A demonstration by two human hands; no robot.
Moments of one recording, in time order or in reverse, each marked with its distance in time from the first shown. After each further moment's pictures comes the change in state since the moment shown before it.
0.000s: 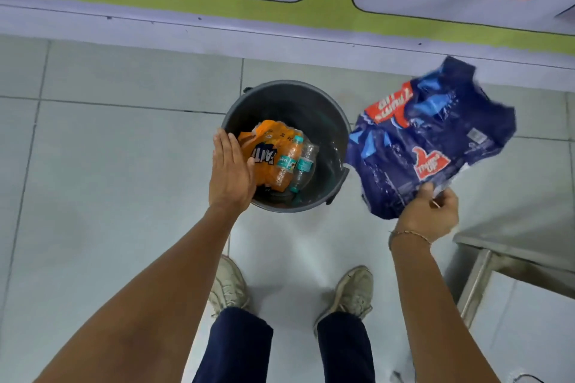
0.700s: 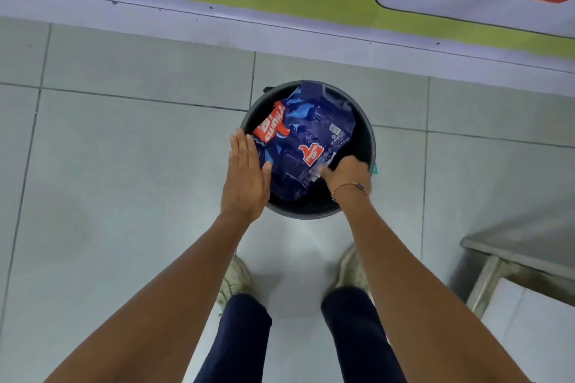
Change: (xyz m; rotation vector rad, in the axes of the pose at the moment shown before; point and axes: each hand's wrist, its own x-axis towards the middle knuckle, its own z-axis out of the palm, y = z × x) left_hand 0.005 -0.016 0.000 -0.164 -0.034 0.067; right_hand -0.070 0.000 0.122 -1.061 -0.769 -0.315
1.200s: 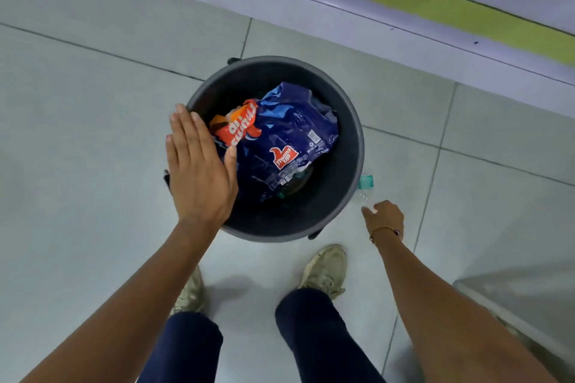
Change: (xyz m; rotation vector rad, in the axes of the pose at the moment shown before) left_hand 0.023 0.022 0.054 0.382 0.332 -0.245; right_hand 0.145 0.183 0.051 -0.056 -0.169 0.136
